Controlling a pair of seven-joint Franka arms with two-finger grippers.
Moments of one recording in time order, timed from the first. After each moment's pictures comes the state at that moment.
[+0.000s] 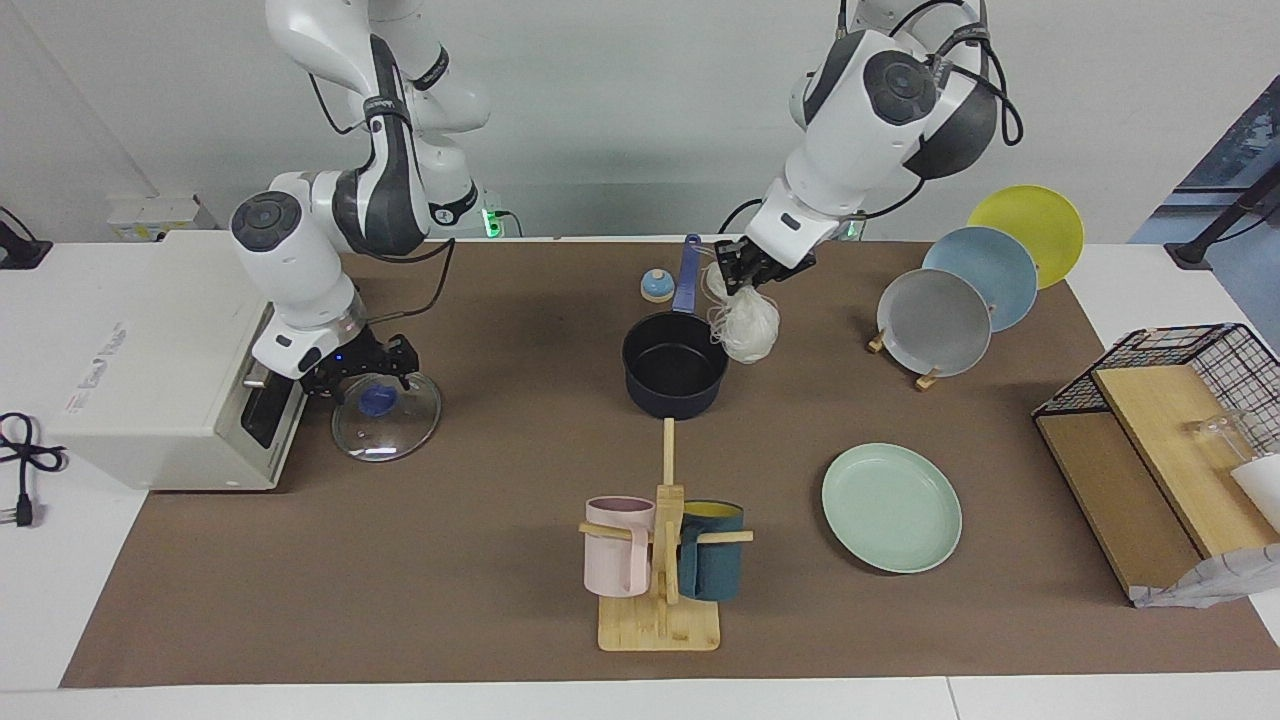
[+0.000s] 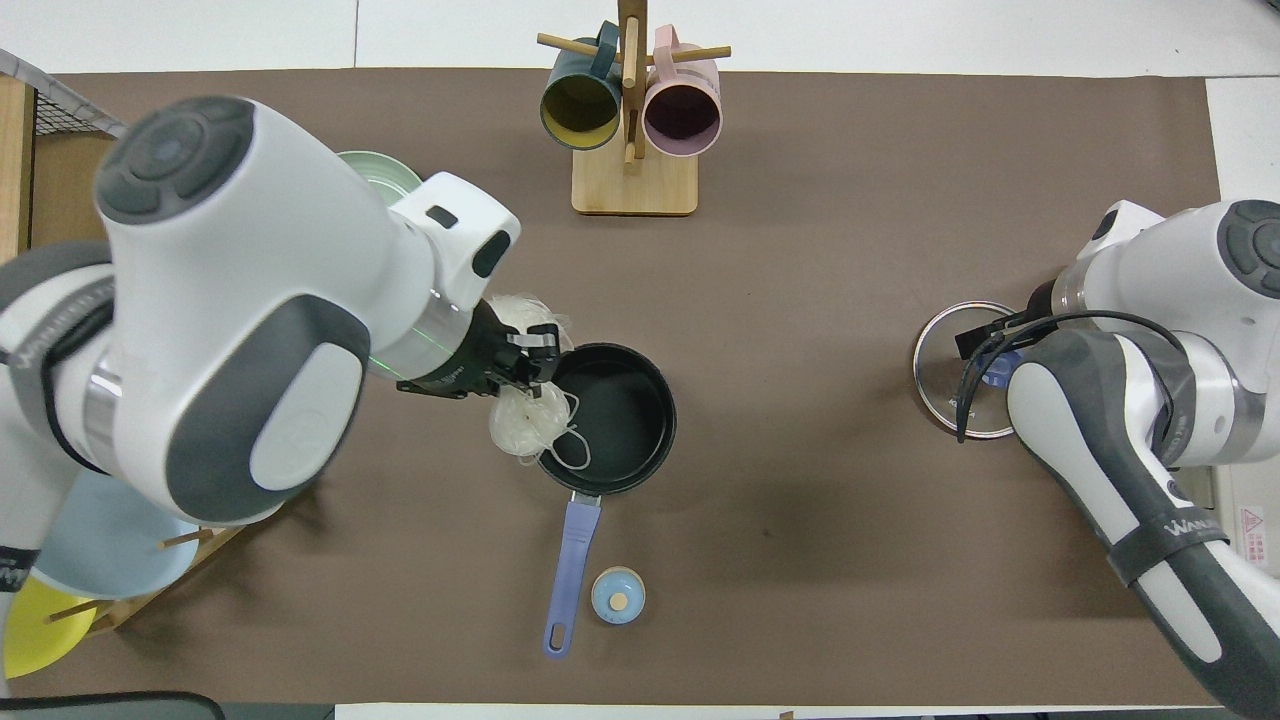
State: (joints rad) left arm -0.44 0.09 -0.11 -1.66 -0.28 1.70 -0.56; right arm 0.06 0.10 -0.07 -2.10 -0.01 2.19 -0.25
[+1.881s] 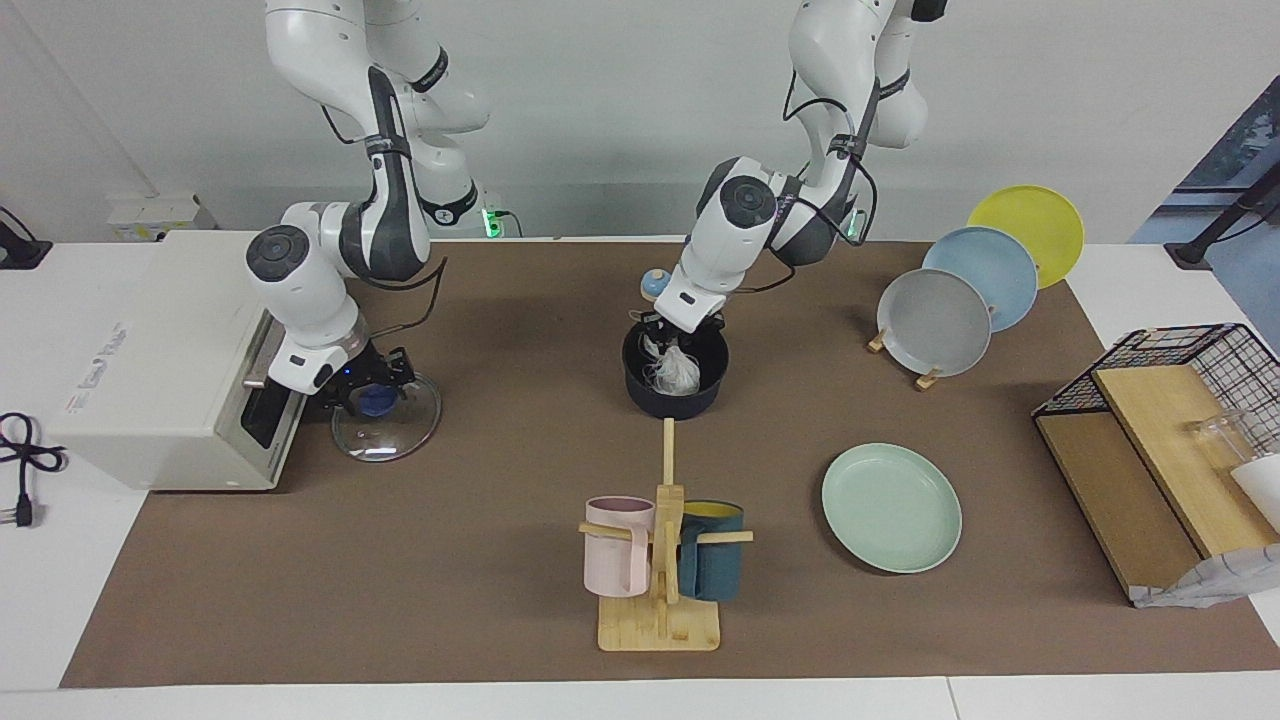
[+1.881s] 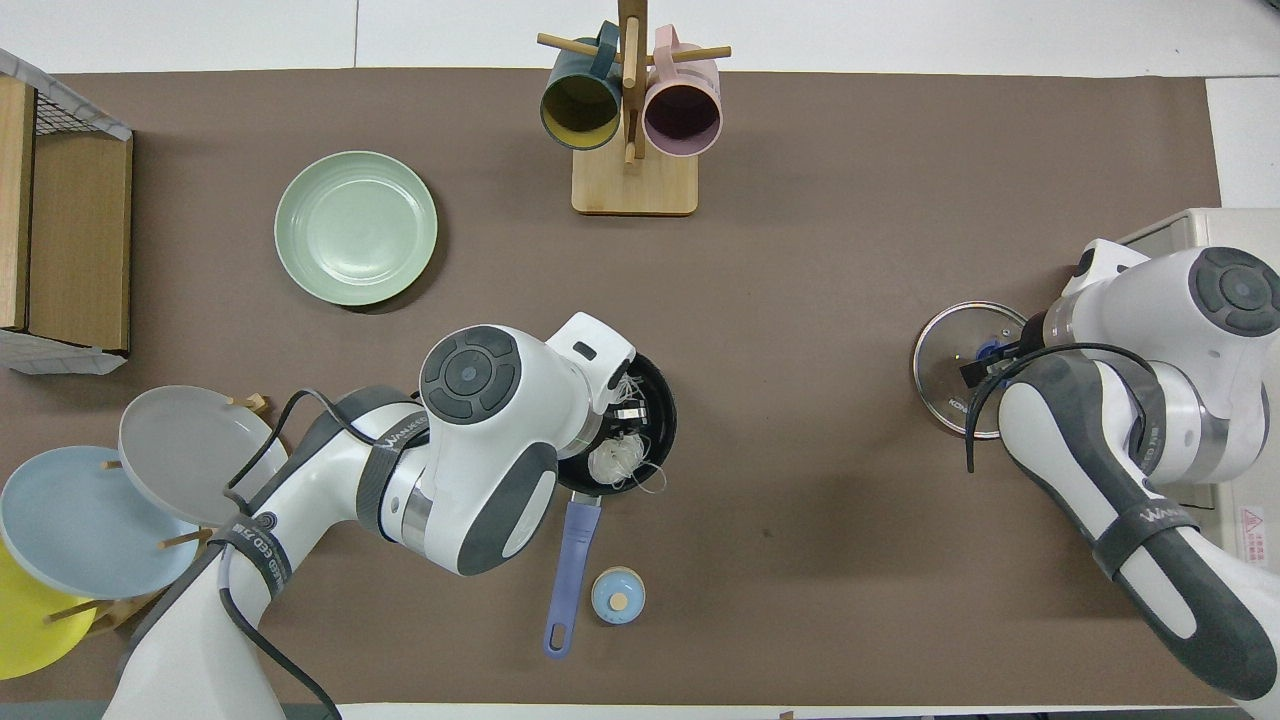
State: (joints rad) left arm -0.61 0.18 -0.09 -2.05 -0.28 2.27 -0.58; right arm 0.02 0.13 -0.07 -2.19 0.00 2.30 -0.39
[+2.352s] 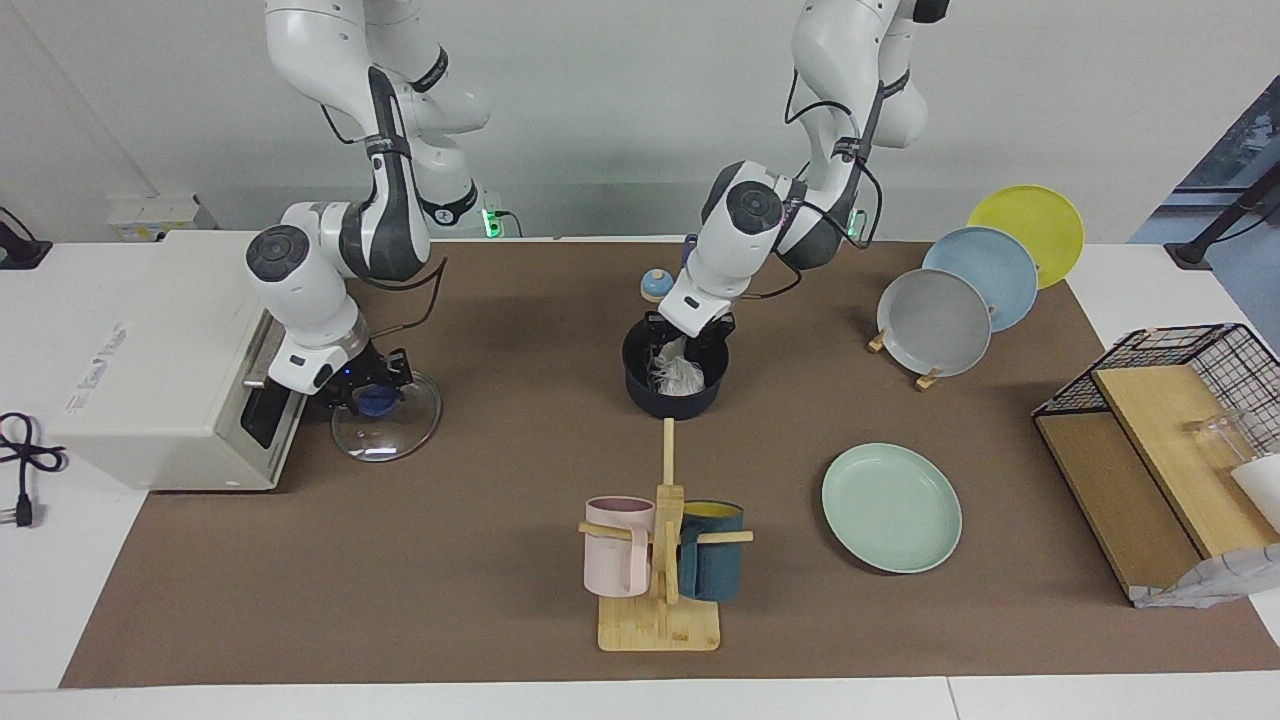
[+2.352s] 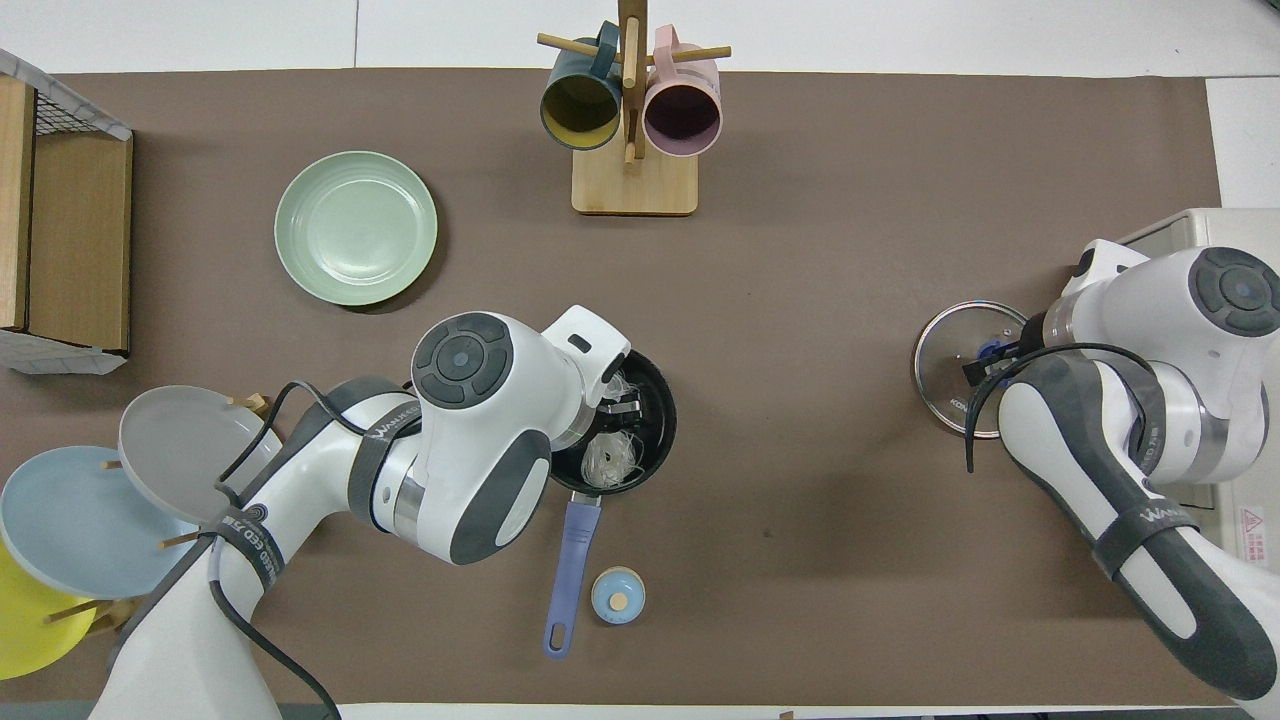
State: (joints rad) left arm -0.59 0.18 -0.09 -2.02 -0.28 2.21 -0.55; right arm 0.02 0.13 -0.07 -2.19 0.00 2.30 -0.39
